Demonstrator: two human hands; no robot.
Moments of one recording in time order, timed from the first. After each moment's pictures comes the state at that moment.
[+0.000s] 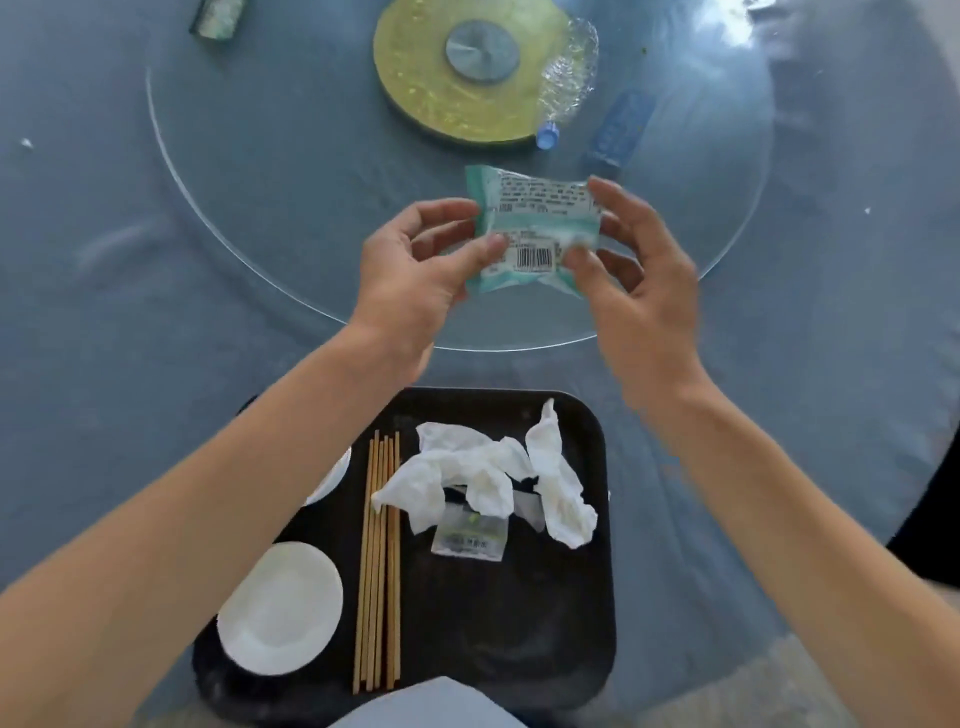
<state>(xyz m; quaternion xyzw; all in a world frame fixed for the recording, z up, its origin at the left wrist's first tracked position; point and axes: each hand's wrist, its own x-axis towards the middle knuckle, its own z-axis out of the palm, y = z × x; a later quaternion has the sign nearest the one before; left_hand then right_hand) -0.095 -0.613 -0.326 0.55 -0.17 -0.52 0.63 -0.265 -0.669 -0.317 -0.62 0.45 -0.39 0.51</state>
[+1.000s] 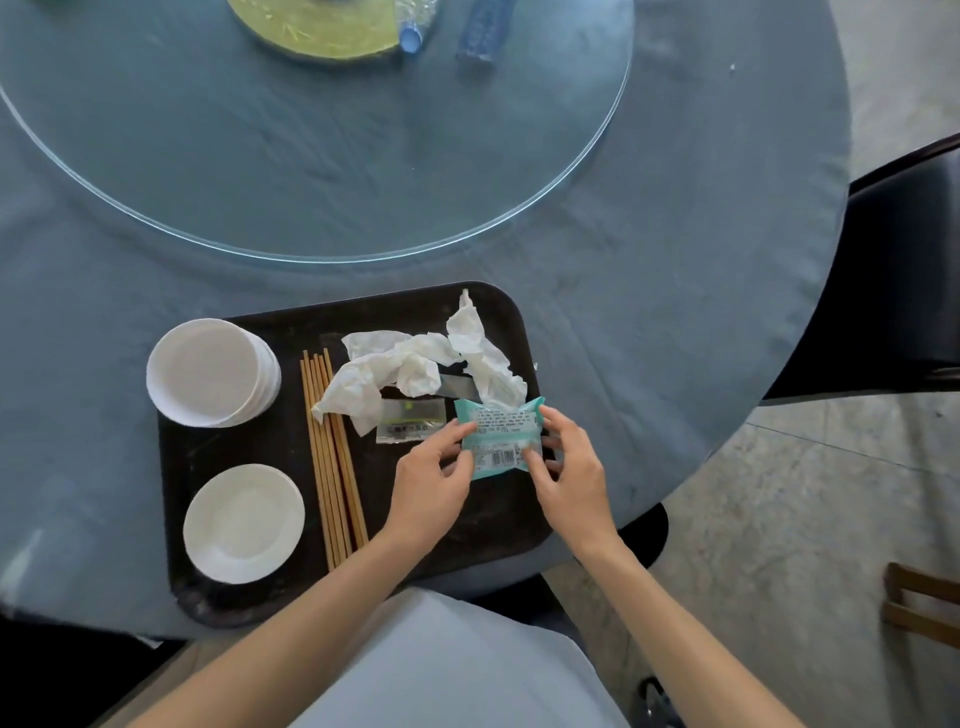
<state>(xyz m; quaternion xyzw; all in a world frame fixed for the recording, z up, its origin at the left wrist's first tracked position) -0.257 -0.388 -0.459 0.70 -0.34 -0.53 0.33 -0.435 -0.419 -0.464 -0.59 0.64 -0.21 0.44</state>
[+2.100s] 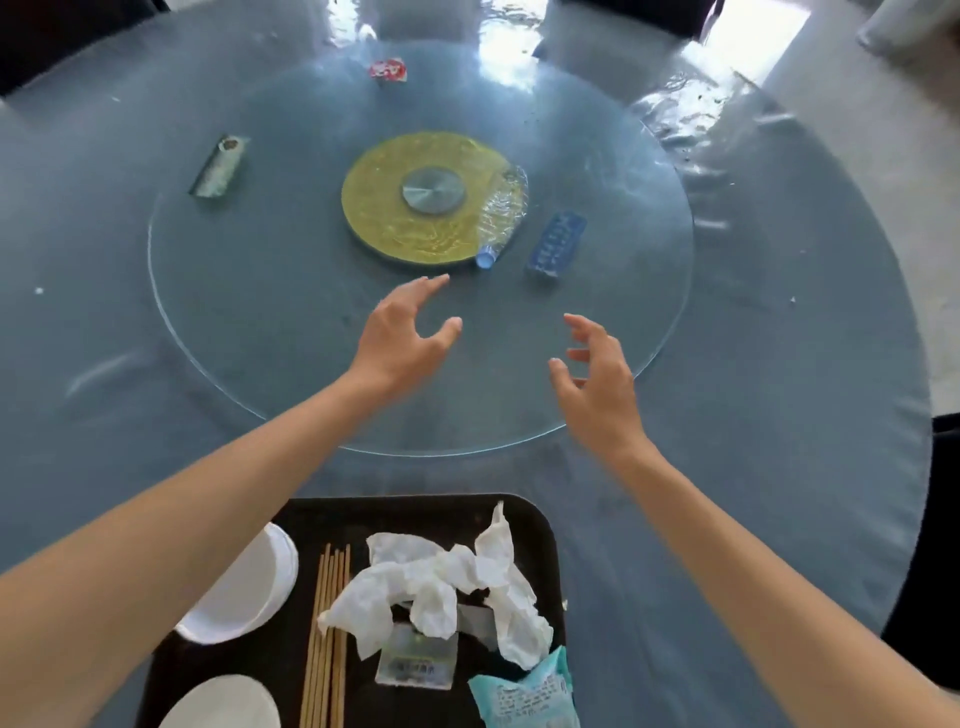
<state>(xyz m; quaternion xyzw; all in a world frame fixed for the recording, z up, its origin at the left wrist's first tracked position) -0.092 -0.714 -0.359 0.76 -0.48 -0.27 0.34 -0.322 -0.757 -0.387 -0.69 0.54 -0.30 0.38</state>
